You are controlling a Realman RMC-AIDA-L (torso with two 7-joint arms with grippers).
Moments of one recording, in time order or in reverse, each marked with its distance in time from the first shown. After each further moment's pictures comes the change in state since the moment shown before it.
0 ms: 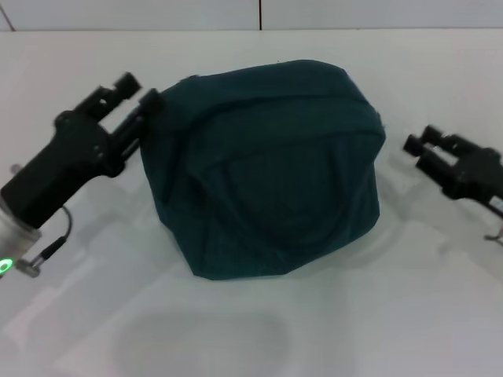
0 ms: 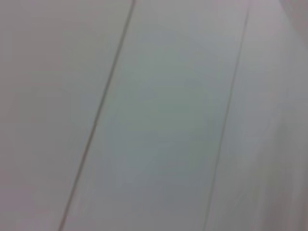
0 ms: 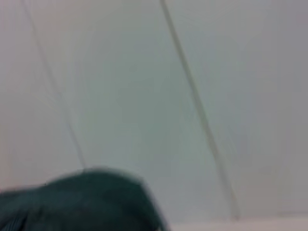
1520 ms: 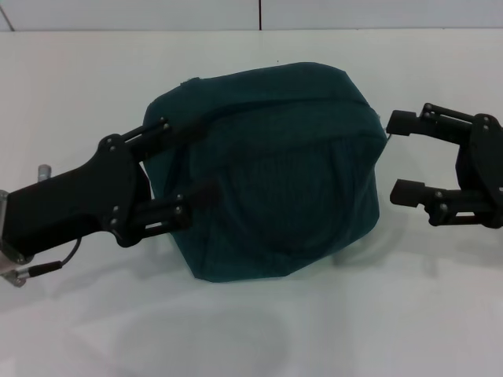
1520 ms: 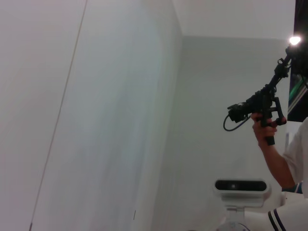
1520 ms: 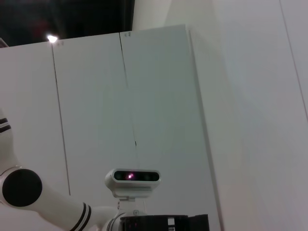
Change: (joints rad) left arm 0.001 0.004 0.009 0.334 0.315 0.266 -0.256; right arm 0.048 -0.141 0.188 -0.375 -0.543 -0.442 0.267
